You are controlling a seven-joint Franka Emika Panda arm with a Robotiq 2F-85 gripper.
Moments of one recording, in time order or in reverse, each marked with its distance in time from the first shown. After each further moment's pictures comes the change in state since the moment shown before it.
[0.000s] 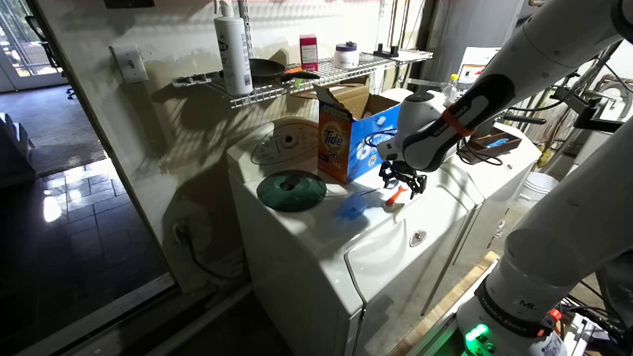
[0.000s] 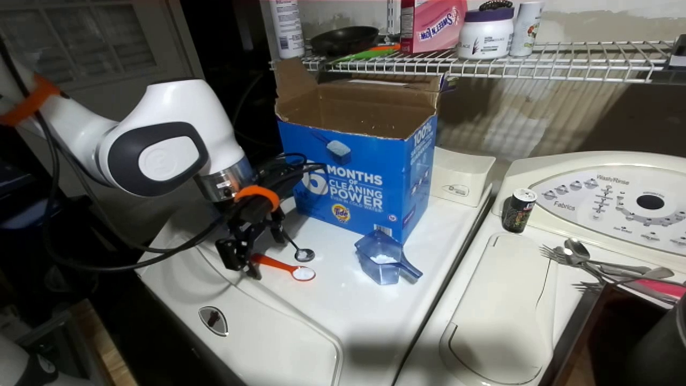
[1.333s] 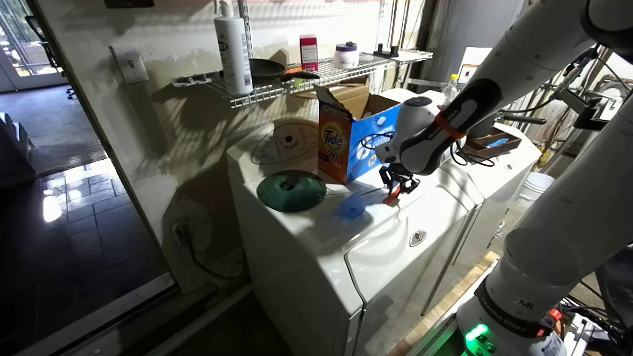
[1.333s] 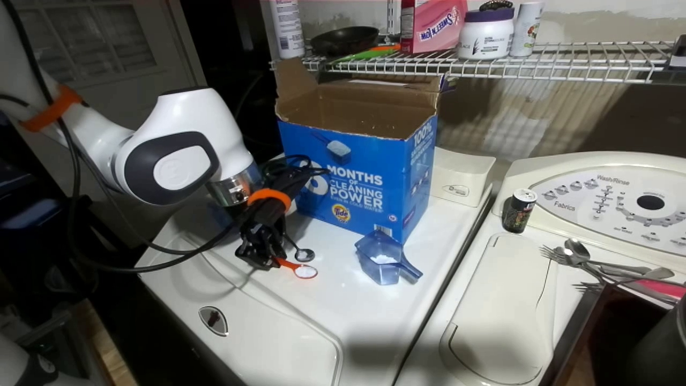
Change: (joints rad) arm -0.013 0.072 0.001 0.024 0.006 0.082 -0.071
